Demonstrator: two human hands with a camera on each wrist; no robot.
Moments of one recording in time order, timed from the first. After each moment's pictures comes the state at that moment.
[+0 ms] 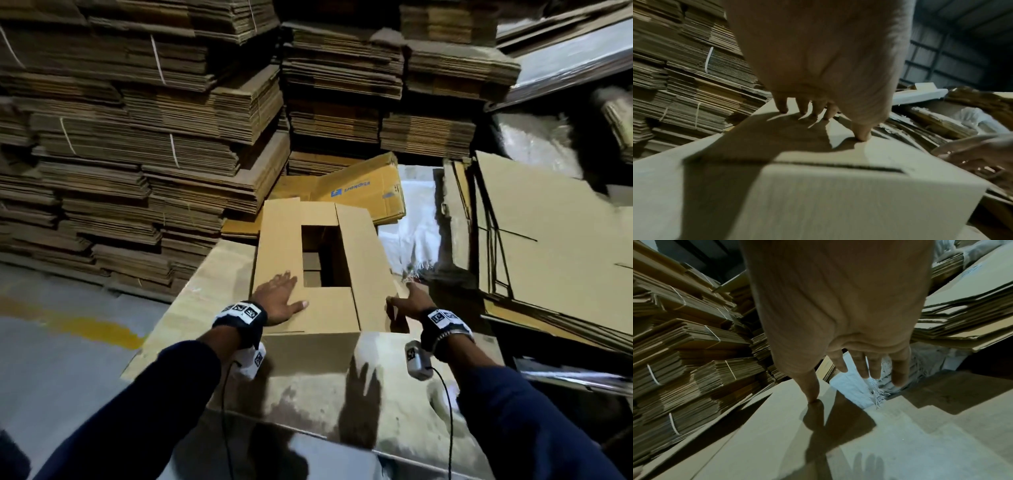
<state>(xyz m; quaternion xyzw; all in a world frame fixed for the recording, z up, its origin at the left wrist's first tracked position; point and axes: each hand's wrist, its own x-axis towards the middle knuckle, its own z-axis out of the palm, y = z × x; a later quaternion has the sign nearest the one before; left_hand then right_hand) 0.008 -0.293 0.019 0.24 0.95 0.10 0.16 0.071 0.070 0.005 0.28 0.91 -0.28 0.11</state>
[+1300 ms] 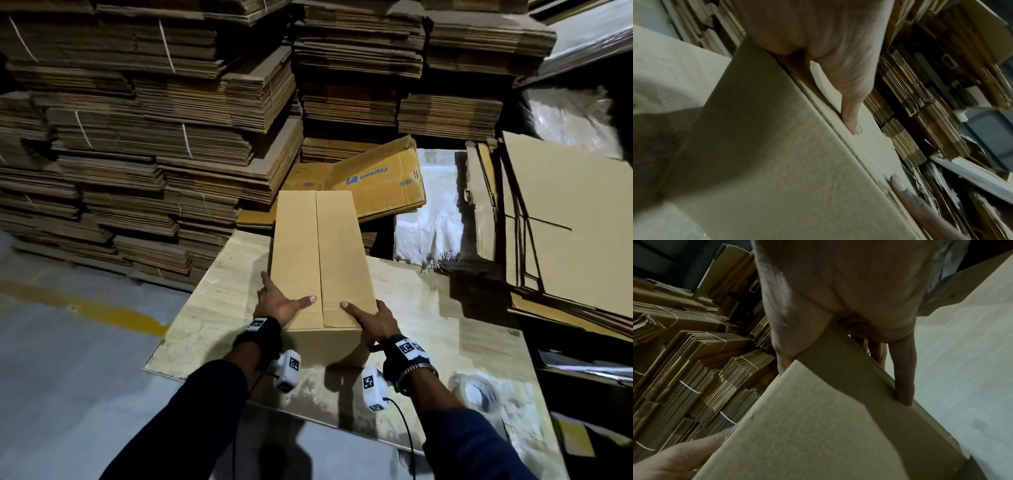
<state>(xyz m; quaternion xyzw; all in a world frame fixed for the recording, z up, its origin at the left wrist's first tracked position) 0.011 -0.311 -0.026 -0.12 0.90 0.39 0.15 0.102 -0.077 -0.009 0.33 0.75 -0.56 0.11</state>
